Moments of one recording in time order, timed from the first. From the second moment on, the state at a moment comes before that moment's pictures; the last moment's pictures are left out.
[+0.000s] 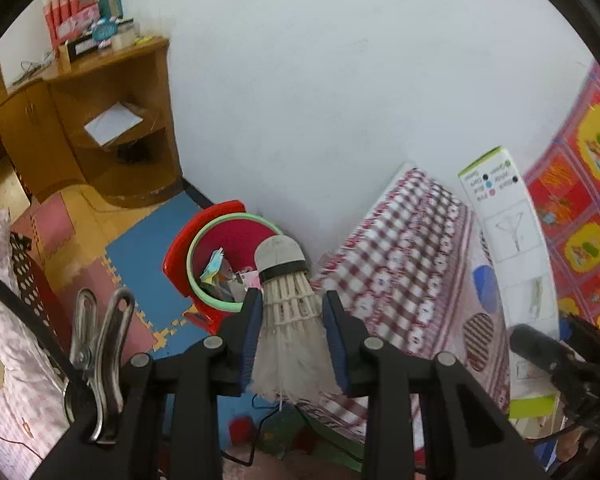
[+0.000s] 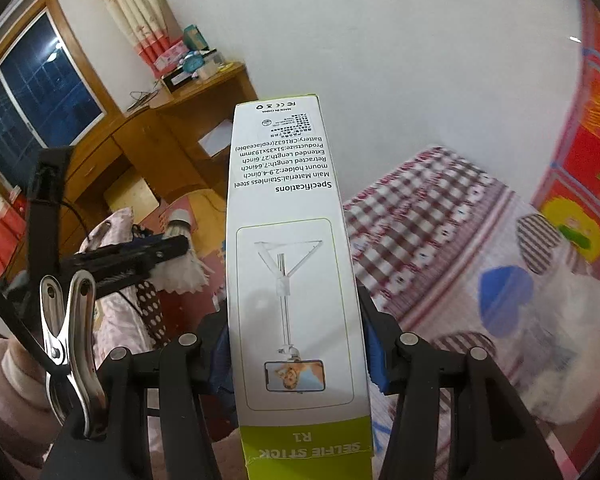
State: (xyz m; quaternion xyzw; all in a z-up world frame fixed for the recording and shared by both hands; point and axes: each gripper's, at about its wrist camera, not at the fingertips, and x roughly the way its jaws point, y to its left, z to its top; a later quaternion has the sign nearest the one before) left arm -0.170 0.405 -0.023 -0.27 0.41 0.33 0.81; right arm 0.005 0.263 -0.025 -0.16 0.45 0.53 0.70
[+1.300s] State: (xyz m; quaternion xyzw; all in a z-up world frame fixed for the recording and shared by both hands) left arm -0.114 0.618 -0.257 -0.30 0.54 0.21 0.76; right arm 0.003 0.485 -0.121 -0.19 0.53 0.45 0.70
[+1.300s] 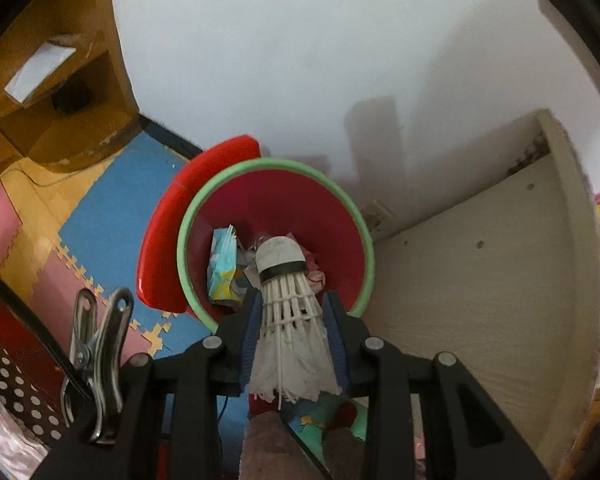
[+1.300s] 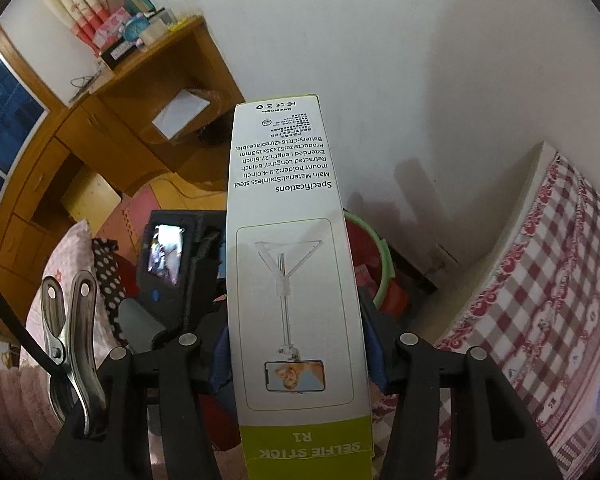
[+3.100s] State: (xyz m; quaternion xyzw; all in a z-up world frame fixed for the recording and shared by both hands) left arm -0.172 0.631 -0.155 -0.29 0.50 0.23 0.78; right arm -0.024 0.481 -0.109 -0.16 0.50 0.43 0.73
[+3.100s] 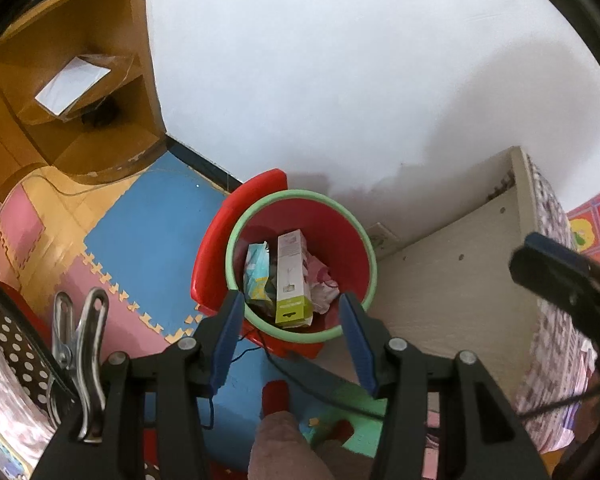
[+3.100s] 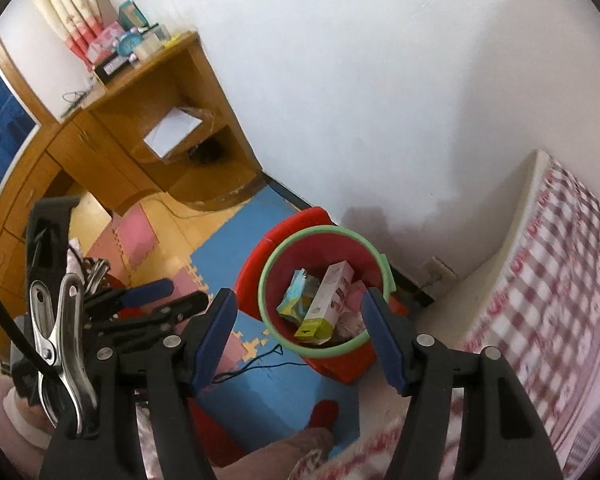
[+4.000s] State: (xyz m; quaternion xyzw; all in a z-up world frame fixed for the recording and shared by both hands) left arm -0.171 0.466 -0.054 -0.20 0.48 0.16 0.84; right arm -0.104 0.229 -0.023 -0.05 0.45 0.40 0.80
